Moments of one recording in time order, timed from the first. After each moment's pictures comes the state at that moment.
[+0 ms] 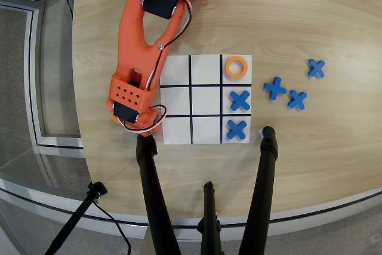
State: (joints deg) arm 25.1 55.8 74.1 51.1 -80.3
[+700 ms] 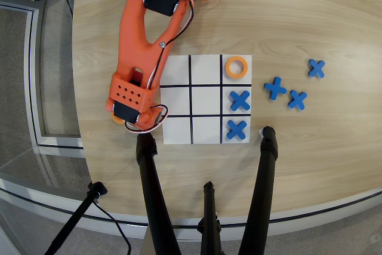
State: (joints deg) arm 24.4 57.6 75.0 59.2 -80.3
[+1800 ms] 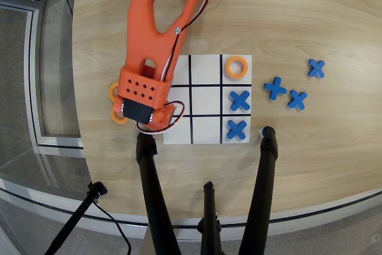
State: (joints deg) arm 18.8 72.7 81.7 63.2 -74.2
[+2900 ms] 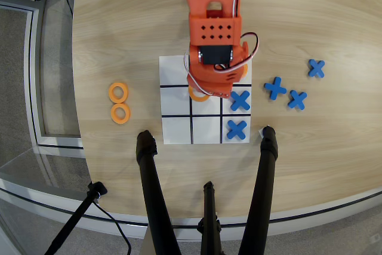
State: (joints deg) arm -2.3 98.7 128.6 35.1 -74.5
